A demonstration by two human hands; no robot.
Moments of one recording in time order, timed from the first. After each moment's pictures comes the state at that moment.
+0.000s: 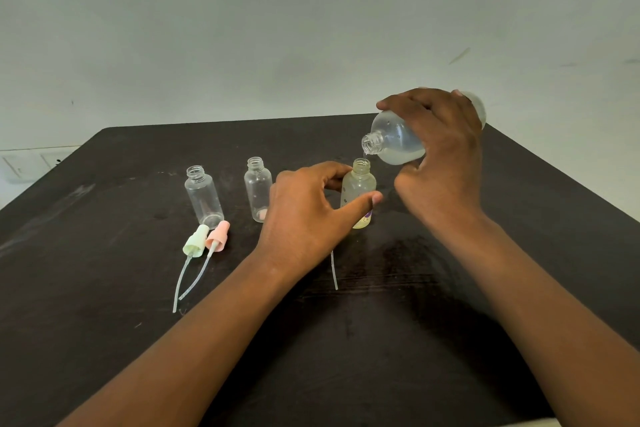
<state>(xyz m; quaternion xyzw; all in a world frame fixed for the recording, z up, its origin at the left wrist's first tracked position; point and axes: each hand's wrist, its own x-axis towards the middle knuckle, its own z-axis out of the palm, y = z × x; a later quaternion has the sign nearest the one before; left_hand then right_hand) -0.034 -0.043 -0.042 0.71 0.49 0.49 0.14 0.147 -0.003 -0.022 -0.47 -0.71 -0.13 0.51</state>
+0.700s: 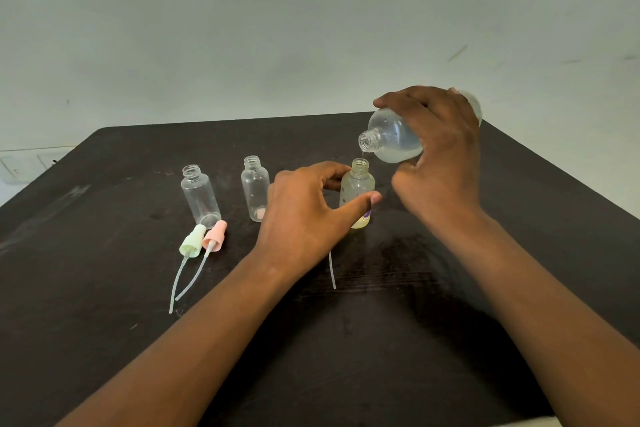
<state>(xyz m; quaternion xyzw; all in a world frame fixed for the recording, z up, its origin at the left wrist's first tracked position) -0.033 -0.042 -0.046 0.71 0.49 0.49 0.14 0.149 -0.001 -0.023 -0.47 -0.71 -0.12 0.51</state>
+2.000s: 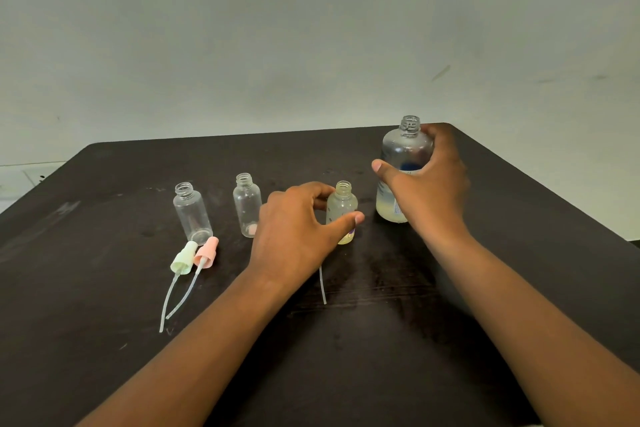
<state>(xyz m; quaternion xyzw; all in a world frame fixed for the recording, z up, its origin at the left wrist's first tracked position) -0.031 -0.034 -0.051 0.69 0.56 0.43 0.12 0.150 0.001 -0.027 -0.65 -0.52 0.08 0.55</state>
